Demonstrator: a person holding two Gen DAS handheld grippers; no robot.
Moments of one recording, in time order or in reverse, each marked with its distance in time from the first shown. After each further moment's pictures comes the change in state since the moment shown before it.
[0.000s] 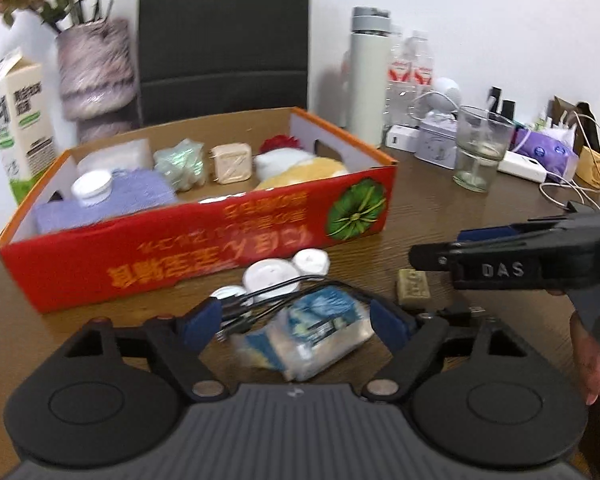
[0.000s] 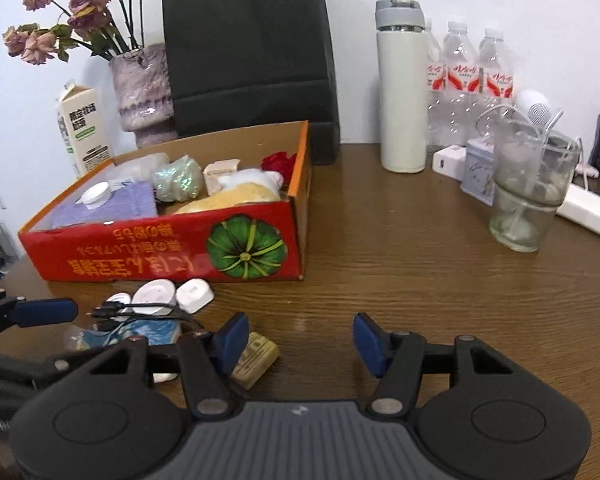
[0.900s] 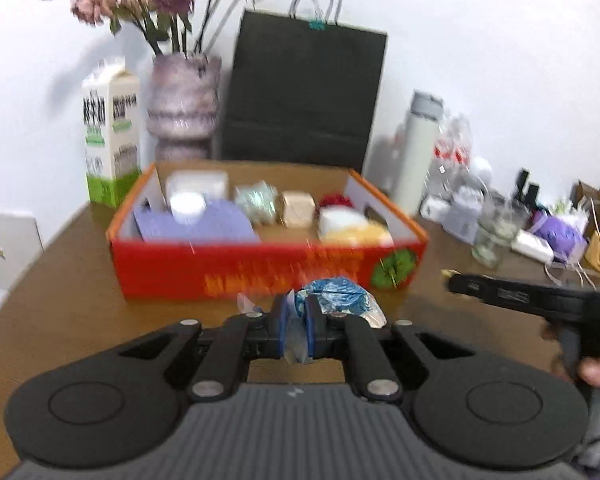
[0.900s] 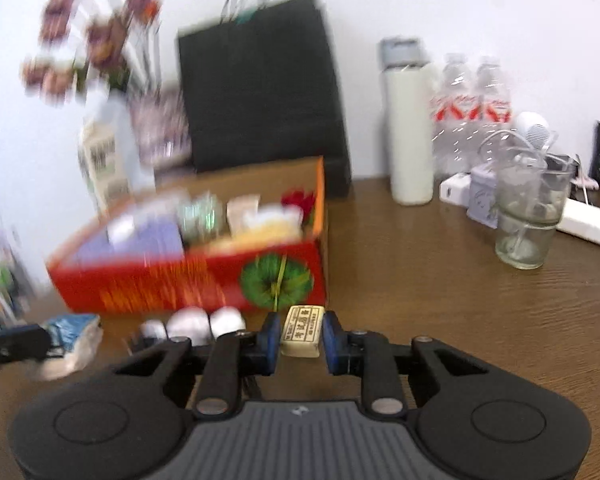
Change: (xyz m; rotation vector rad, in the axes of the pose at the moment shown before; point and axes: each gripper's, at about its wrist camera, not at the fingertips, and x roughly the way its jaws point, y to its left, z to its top) left arm -0.087 0.046 0.009 -0.196 -0.138 0.086; right arm -0.032 0.003 0.001 0.073 -0.133 0.058
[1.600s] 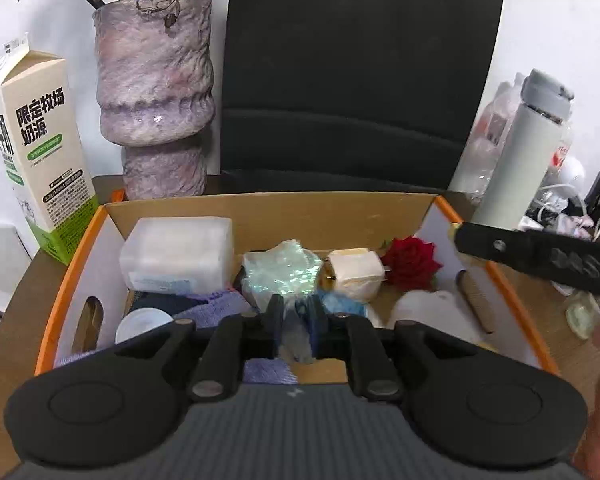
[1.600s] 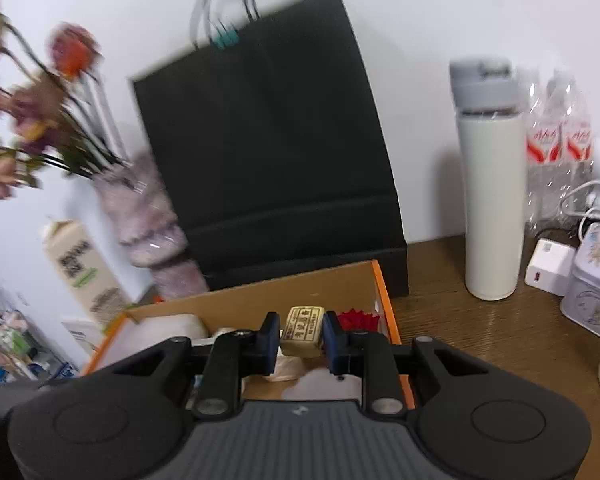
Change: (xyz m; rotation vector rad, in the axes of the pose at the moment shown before) left arm 0.202 0.019 0.109 0.001 0.215 0.079; right arm 0.143 0.033 0.138 0.099 0.042 0.037
